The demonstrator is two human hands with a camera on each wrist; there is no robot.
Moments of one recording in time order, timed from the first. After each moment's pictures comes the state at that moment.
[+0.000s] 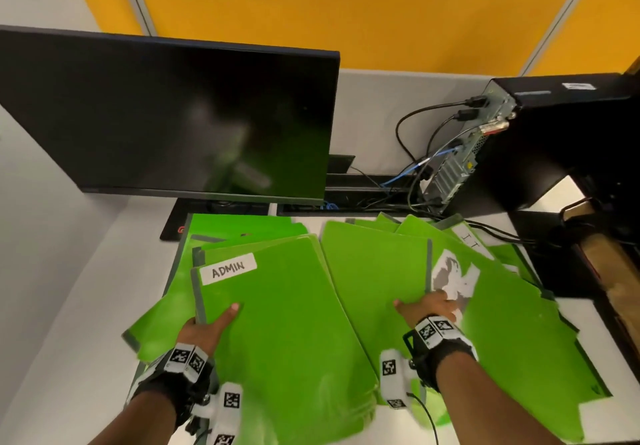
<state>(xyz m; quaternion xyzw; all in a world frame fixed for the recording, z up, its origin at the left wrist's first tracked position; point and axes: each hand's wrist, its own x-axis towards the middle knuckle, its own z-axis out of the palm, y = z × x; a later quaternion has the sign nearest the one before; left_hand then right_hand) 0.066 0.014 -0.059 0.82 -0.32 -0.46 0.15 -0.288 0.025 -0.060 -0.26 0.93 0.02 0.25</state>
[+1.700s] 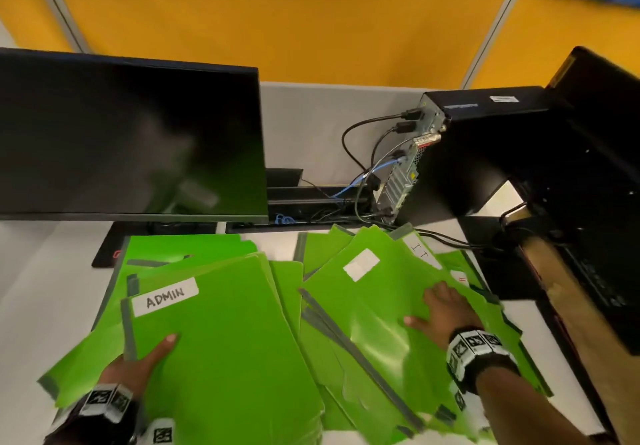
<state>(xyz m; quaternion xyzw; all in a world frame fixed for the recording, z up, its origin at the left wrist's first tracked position) 0.058 0.009 -0.053 0.85 -0.32 -0.42 0.04 -0.437 0.055 -0.052 -0.55 0.81 0.11 0.16</state>
